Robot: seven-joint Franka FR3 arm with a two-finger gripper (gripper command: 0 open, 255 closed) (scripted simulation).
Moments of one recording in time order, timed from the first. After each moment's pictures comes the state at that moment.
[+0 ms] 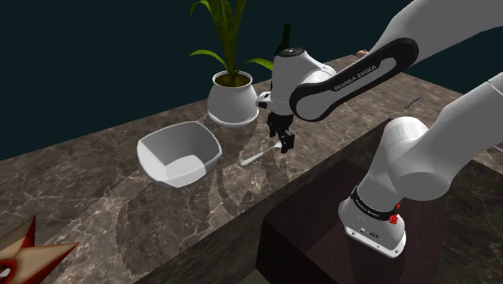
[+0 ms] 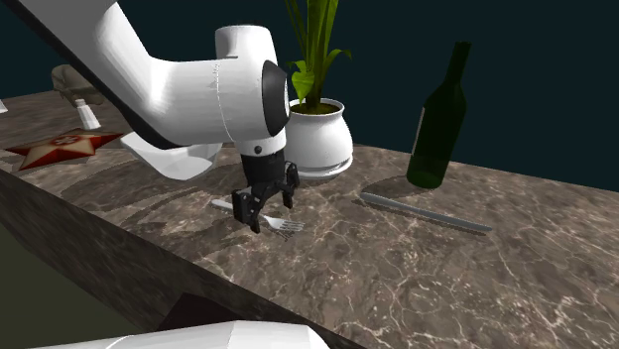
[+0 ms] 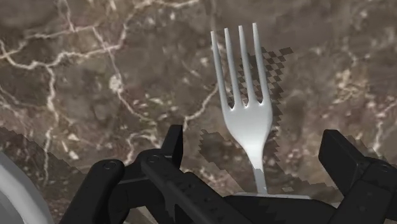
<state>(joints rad) 0.38 -0.43 -0.20 -2.78 -0.18 2.34 -0.81</state>
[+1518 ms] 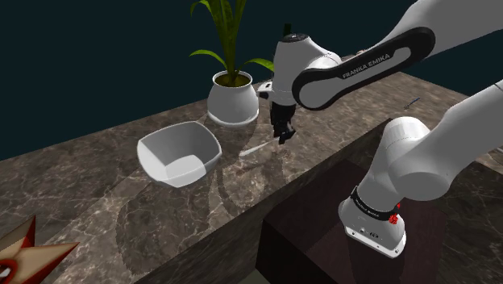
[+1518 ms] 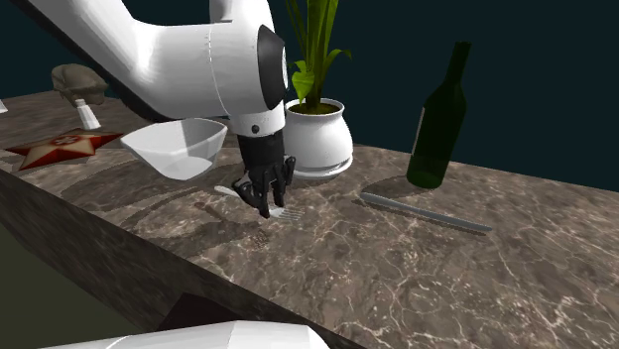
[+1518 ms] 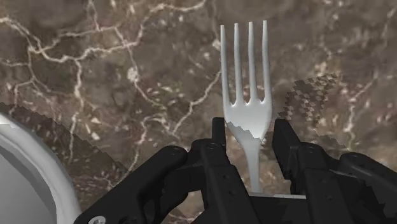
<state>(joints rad) 0.38 -0.50 -0.19 -2.74 -0.17 2.23 -0.81</state>
